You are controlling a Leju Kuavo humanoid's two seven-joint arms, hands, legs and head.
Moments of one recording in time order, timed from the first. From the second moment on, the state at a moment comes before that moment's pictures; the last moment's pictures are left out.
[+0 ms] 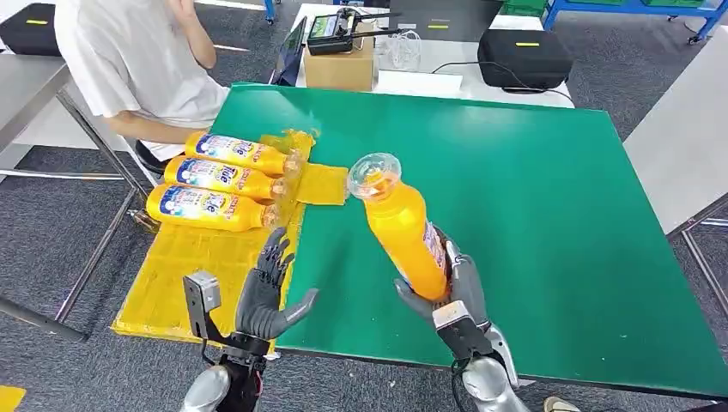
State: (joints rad) left arm 0.05 -0.14 -0.37 -1.42 0.29 0.06 -0.34; right arm -0.09 0.04 0.42 -1.35 0.39 -0.25 -0.56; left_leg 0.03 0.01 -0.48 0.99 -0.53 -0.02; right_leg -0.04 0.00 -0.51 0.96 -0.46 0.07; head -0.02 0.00
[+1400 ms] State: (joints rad) left arm -0.01 -0.14 -0.45 -1.37 0.50 -0.02 -0.23; right arm -0.34 0.10 0.79 -0.93 0.52 -0.10 -0.48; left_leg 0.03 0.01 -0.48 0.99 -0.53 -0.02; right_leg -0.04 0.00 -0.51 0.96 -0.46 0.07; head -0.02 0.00
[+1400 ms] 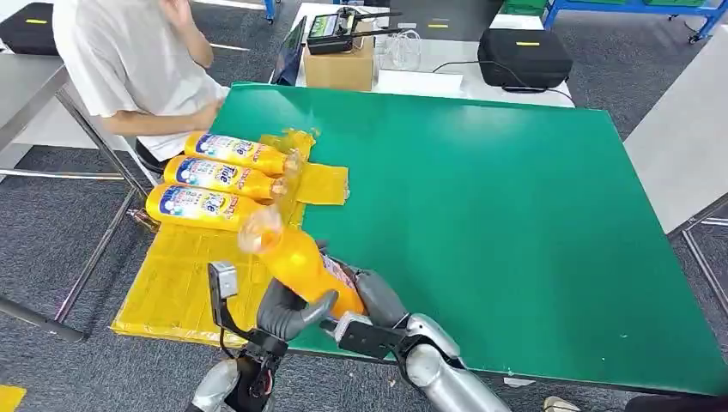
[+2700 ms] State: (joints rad) left arm -0.23 0.09 -0.23 -1.14 -0.84 0.30 -0.11; right arm -0.06 0.08 0.60 -1.20 0.57 -0.34 -0.58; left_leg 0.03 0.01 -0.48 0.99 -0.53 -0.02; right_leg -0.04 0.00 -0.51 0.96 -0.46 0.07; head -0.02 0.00
